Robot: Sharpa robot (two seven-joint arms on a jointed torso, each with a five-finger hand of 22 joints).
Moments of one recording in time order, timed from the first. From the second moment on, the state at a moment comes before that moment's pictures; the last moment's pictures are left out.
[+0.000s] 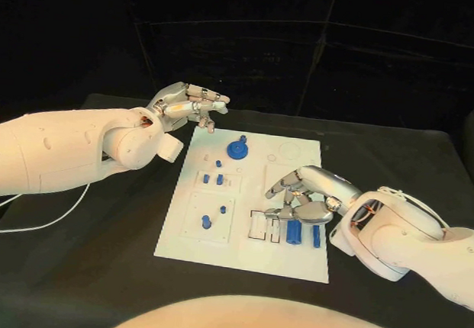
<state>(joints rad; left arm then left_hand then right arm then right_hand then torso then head) 1.28 -0.82 -0.19 1.34 -0.05 -0.09 0.42 1.28 -0.06 0.43 -0.04 0.05 0.95 0.20 0.14 0.07 1.01 0.12 0.40 0.09 1.19 0.03 1.03 0.60 0.17 1.19 0.13 0.62 0.68 1.06 -0.96 -0.06 1.87 -1.28 -0.36 -0.10 1.22 -0.11 0.08 0.10 0.26 0.99 0.12 0.15 0.09 1.29 0.03 0.57 0.35 1.47 -0.05 1.32 1.11 0.12 1.40 0.05 1.28 0.93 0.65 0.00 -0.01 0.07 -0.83</state>
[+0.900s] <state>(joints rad) 1.28 -0.83 -0.19 1.34 -0.05 -0.09 0.42 1.28 -0.06 0.43 -0.04 0.05 0.95 0.20 0.14 0.07 1.01 0.12 0.40 0.09 1.19 0.03 1.03 0.60 0.17 1.19 0.13 0.62 0.68 1.01 -1.00 -0.07 1.87 -1.31 -0.33 -0.50 1.18 -0.05 -0.16 0.26 0.27 0.96 0.09 0.37 0.15 1.37 0.01 1.22 1.14 1.47 -0.06 1.45 1.31 0.11 1.41 0.04 1.34 1.04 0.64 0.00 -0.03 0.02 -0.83</state>
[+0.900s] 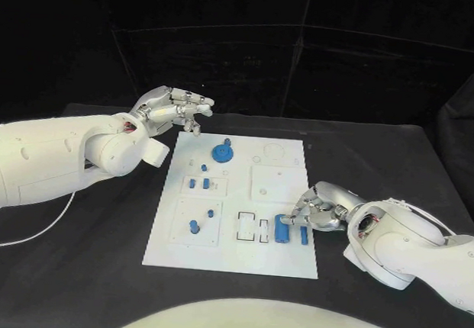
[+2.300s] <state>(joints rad) 1.28 -0.83 -0.19 1.34 -0.05 -0.08 0.42 1.28 -0.06 0.43 -0.04 0.05 0.95 0.20 0.14 0.07 1.00 0.12 0.41 0.09 1.19 0.03 1.03 0.59 0.17 1.19 0.13 0.61 0.67 0.97 -0.96 -0.07 1.91 -1.42 -0.29 -0.61 1.27 -0.02 -0.19 0.24 0.51 0.95 0.07 0.49 0.28 1.39 -0.01 1.22 1.19 1.46 -0.08 1.47 1.31 0.09 1.43 0.03 1.36 1.08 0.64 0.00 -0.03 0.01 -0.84</state>
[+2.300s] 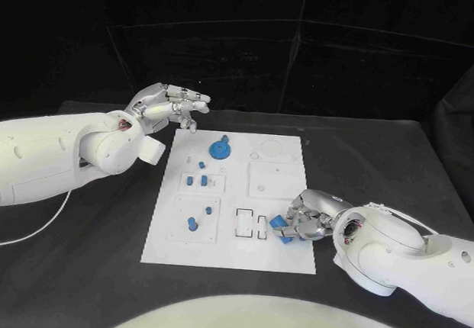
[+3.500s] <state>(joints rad) 1.28 -0.83 -0.19 1.34 -0.05 -0.08 0.42 1.28 -0.06 0.43 -0.04 0.05 0.95 0.20 0.14 0.07 1.00 0.12 0.41 0.09 1.19 0.03 1.03 0.59 0.17 1.19 0.13 0.61 0.67 0.97 -0.82 -0.07 1.89 -1.35 -0.38 -0.62 1.20 0.04 -0.24 0.29 0.44 0.98 0.05 0.52 0.36 1.41 -0.03 1.22 1.21 1.46 -0.09 1.48 1.31 0.09 1.44 0.01 1.37 1.10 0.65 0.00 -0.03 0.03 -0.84</state>
